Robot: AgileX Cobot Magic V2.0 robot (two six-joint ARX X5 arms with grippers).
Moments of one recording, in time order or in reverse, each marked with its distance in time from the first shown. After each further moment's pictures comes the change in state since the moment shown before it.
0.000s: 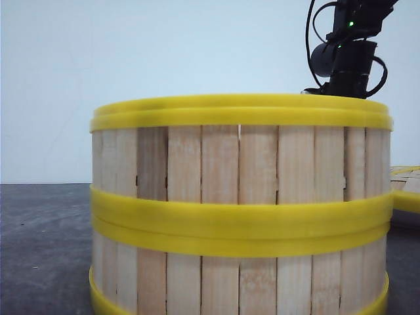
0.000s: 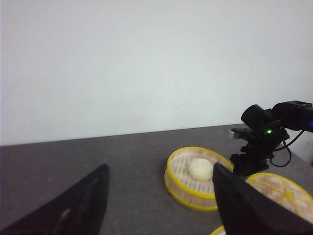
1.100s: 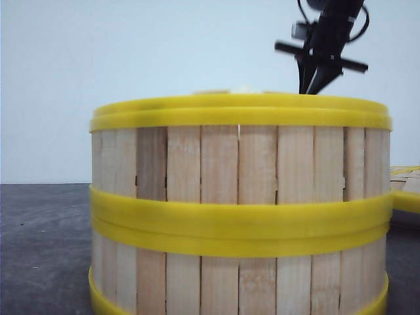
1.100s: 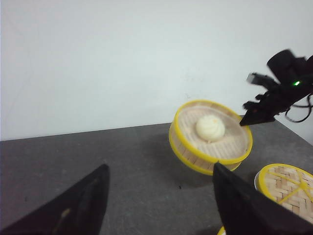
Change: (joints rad) left arm 0.000 0.002 0.000 -0.029 -0.027 0.023; right arm 0.017 0.045 0.494 -0.132 -0.082 0.030
